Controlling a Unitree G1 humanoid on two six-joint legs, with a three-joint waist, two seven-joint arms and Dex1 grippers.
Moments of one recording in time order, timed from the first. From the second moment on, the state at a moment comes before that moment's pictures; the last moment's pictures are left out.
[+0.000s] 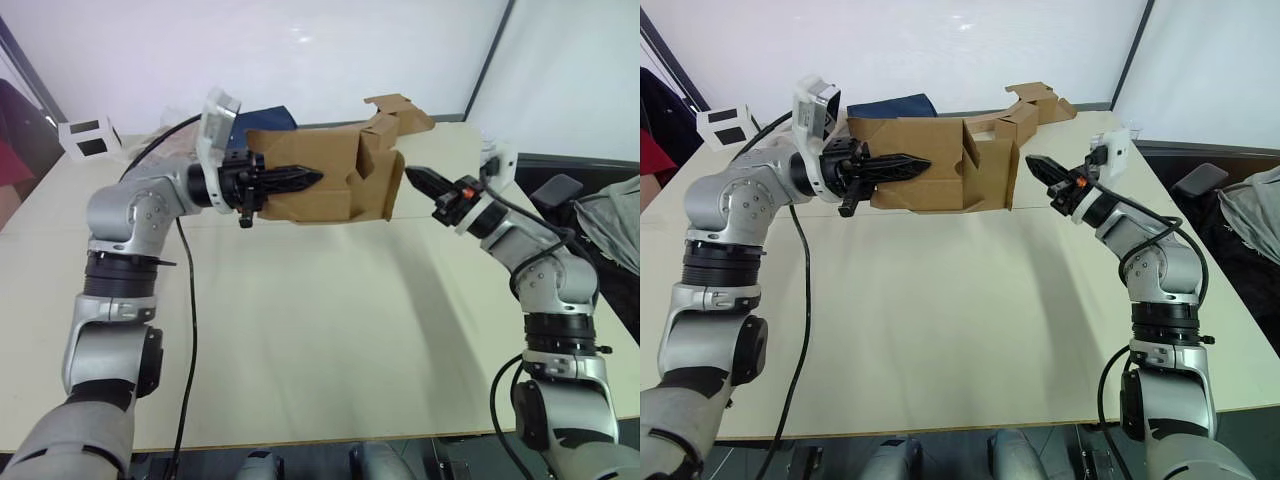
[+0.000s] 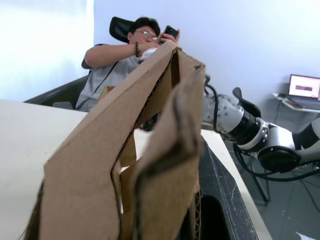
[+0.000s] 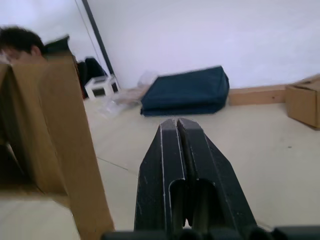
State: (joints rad) left arm -1.04 0.53 0.06 0.24 -0.66 0.73 -1.30; right arm -0.68 -0.49 -0.19 0.15 0.62 0.54 0.70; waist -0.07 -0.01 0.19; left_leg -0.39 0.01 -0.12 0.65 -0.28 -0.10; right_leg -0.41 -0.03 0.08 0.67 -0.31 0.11
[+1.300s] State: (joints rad) left arm -1.07 0.53 0.05 0.26 -0.66 0.73 -1.32; right arm -0.41 -0.48 -0.14 -0.38 0.86 0.75 0.57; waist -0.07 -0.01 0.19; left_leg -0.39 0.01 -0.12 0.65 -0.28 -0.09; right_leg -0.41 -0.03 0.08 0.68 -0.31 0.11
